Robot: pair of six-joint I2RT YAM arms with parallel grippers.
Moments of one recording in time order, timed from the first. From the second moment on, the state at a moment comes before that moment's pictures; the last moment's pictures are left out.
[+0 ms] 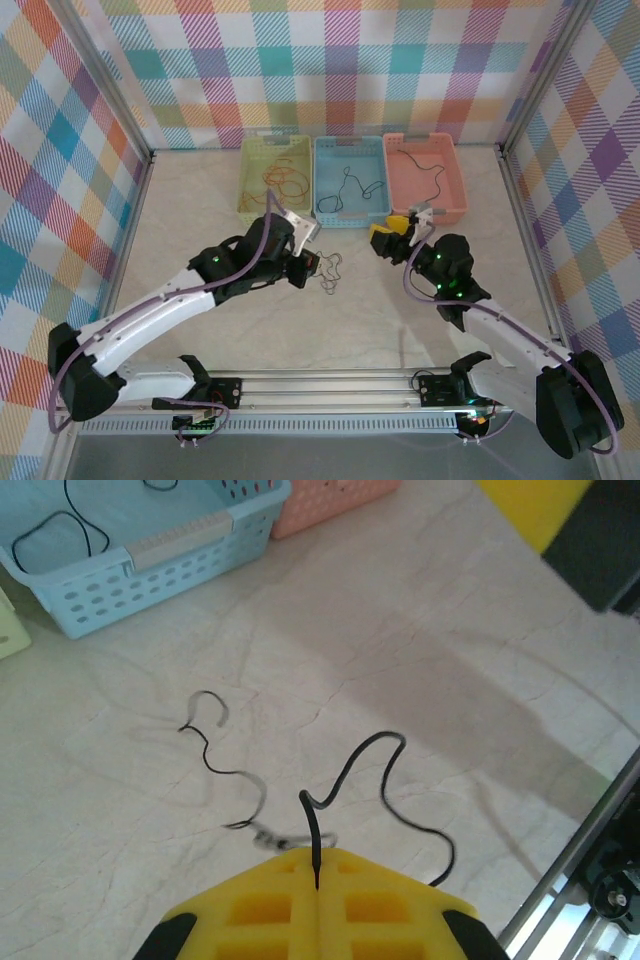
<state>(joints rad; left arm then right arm) -0.85 1.17 1.07 -0.58 0.04 -0.31 0.45 1.02 0.44 0.54 -0.30 0.32</state>
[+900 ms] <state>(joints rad) -0.85 1.06 1.00 -0.55 0.24 -0.34 0.74 1.22 0.52 0.53 -0.32 -0.06</state>
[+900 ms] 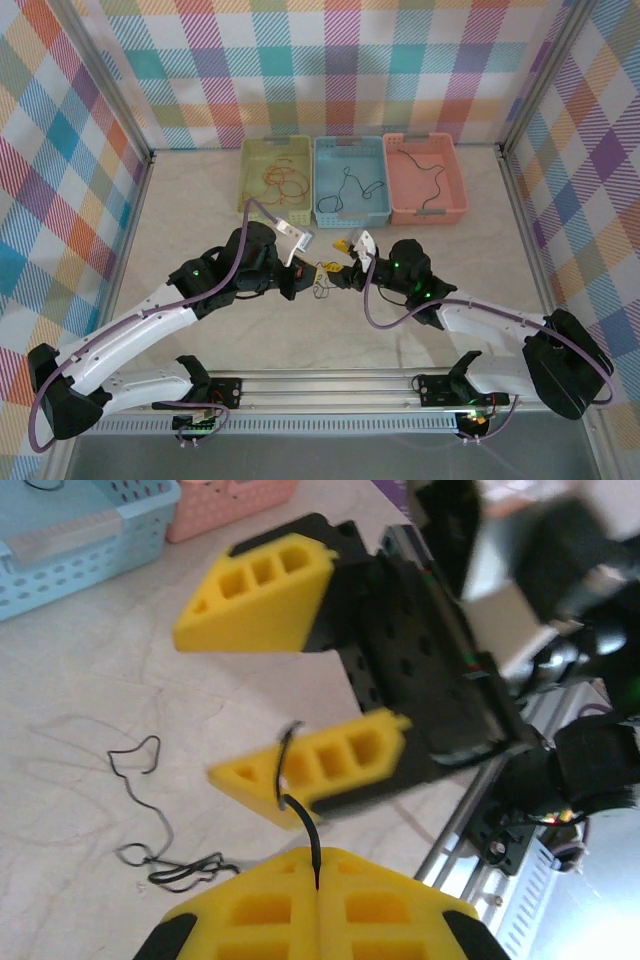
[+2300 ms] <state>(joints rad) -0.85 0.70 1.04 -0.68 0.28 -0.39 0.46 1.37 0.59 0.32 0.12 0.28</state>
